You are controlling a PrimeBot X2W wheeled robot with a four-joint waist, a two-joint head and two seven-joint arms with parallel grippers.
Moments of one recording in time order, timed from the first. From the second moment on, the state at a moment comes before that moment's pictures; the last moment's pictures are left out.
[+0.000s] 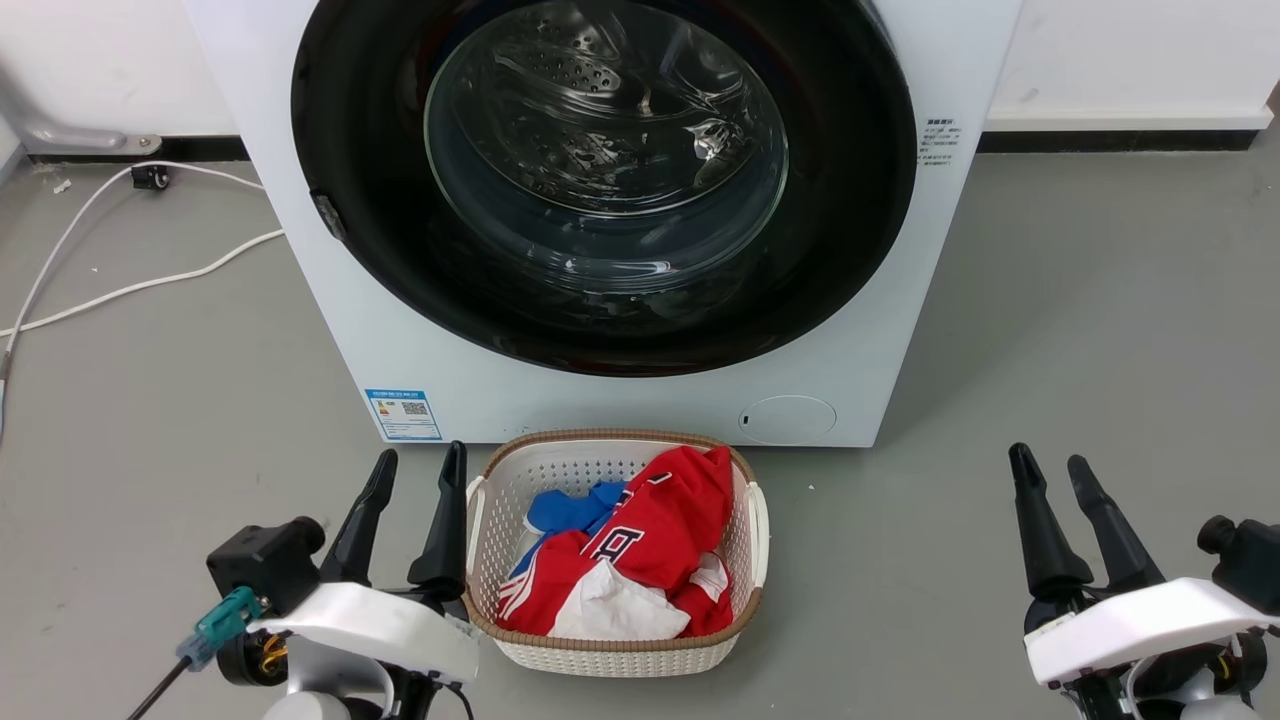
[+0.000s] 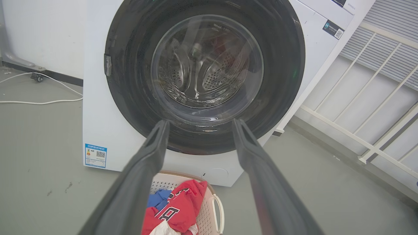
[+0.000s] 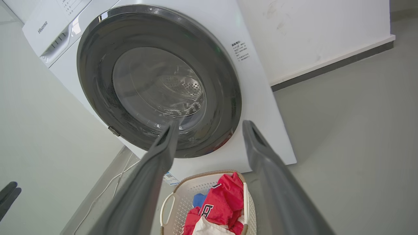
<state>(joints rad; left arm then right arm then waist) -0.07 0.14 -0.15 0.07 -0.55 -0.05 -0.12 -0.01 -0.08 -0.02 0.04 0.58 0.13 -0.02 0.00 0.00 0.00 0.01</state>
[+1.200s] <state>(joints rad) -0.06 0.18 -0.20 0.10 -0.29 -0.02 -0.21 0.01 -0.06 -0.02 -0.01 0.20 0.13 -0.03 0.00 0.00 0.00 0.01</state>
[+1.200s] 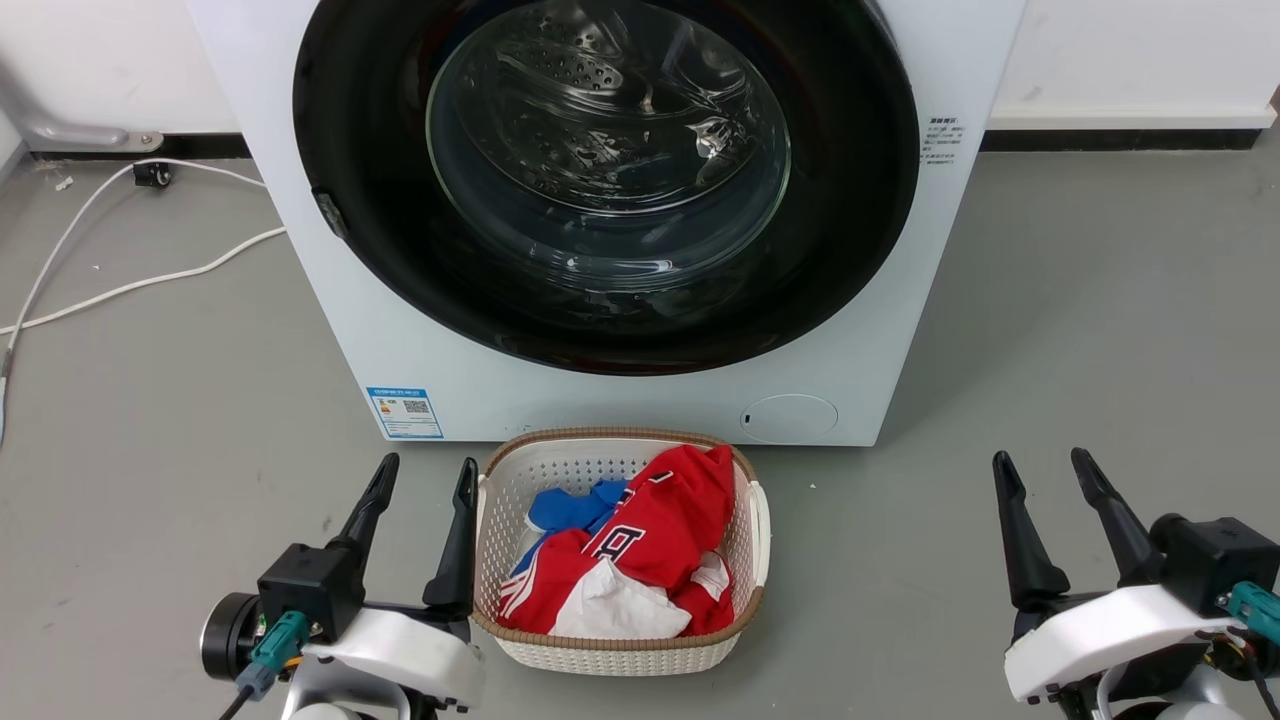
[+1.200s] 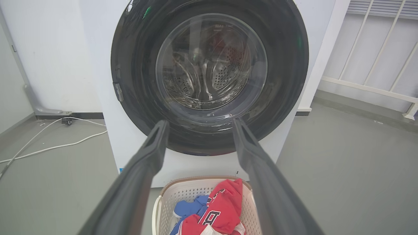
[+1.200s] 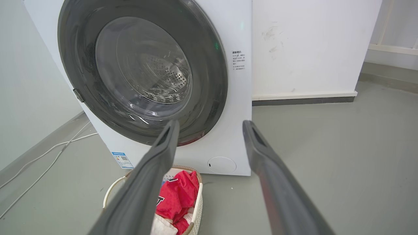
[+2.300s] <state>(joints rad) -0.05 0.11 -0.11 0.17 -0.18 -0.09 -0.26 0.02 -0.05 -0.04 0.01 0.11 0.13 -0.06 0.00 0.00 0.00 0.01</state>
